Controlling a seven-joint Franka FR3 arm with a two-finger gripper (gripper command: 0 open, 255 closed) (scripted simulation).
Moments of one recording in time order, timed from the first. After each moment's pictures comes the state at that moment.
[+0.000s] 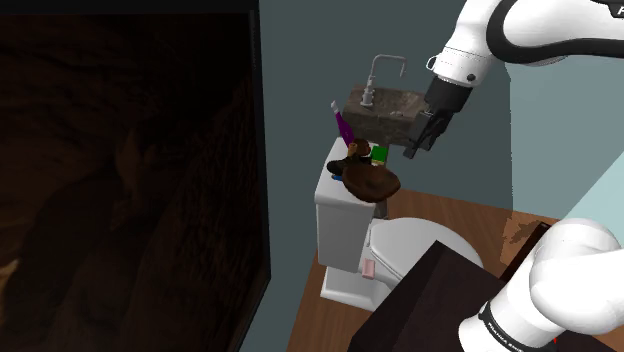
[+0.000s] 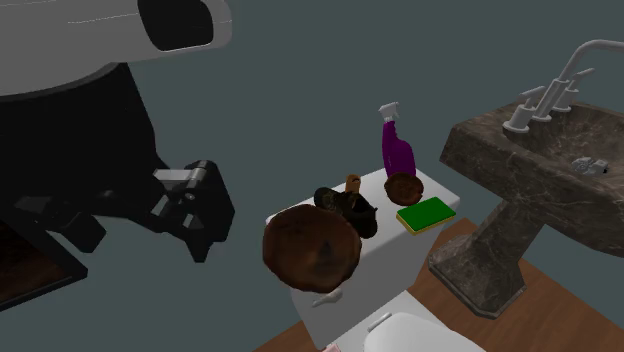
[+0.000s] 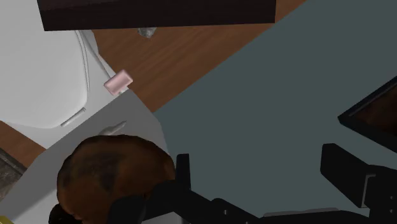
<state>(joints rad) 0.00 -0.80 -0.02 -2.40 0.11 1.70 -0.03</state>
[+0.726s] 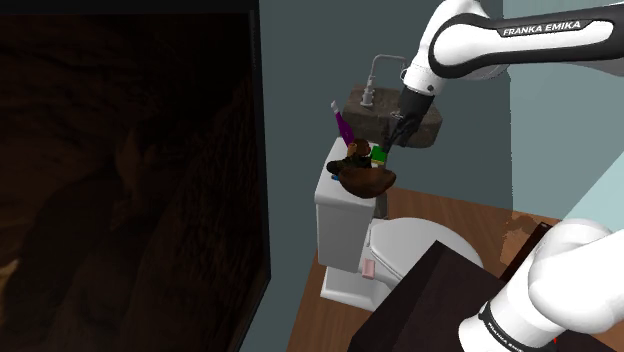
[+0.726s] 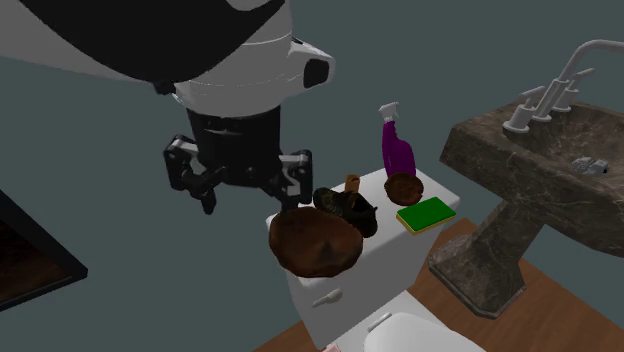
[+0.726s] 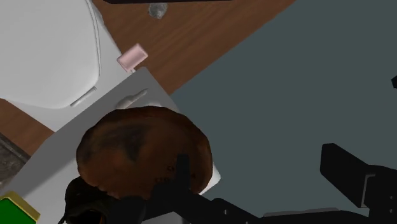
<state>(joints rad) -0.03 -0.52 -0.12 -2.33 0.08 1.90 -0.15</state>
